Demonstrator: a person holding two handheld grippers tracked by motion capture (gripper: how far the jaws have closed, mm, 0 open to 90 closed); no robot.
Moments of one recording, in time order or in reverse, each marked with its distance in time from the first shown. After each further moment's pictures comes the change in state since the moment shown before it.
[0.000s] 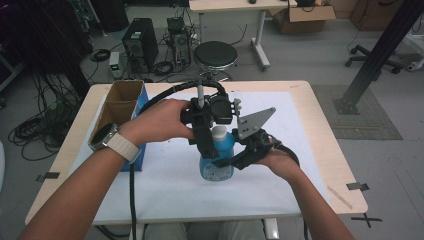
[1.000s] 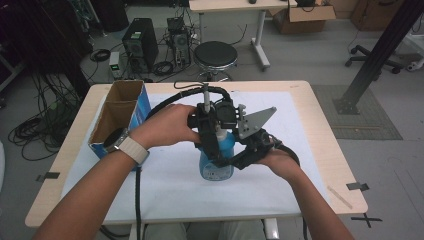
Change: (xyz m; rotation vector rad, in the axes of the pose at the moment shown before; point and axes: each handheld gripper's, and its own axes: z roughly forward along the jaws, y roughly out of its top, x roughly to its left) left arm 0.000 0.006 0.017 0.007 -0.026 0.011; right arm 0.001 0.002 -0.002 -0.001 -0.007 -0.006
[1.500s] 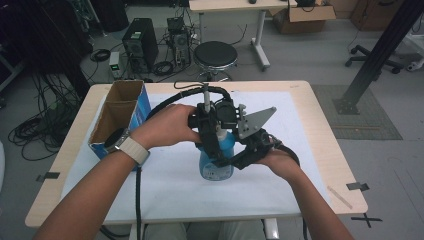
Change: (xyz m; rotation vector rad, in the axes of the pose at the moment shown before) left arm -0.001 0.001 0.000 -0.004 0.001 -0.001; right arm 0.000 0.000 0.000 0.001 -0.005 -0.002
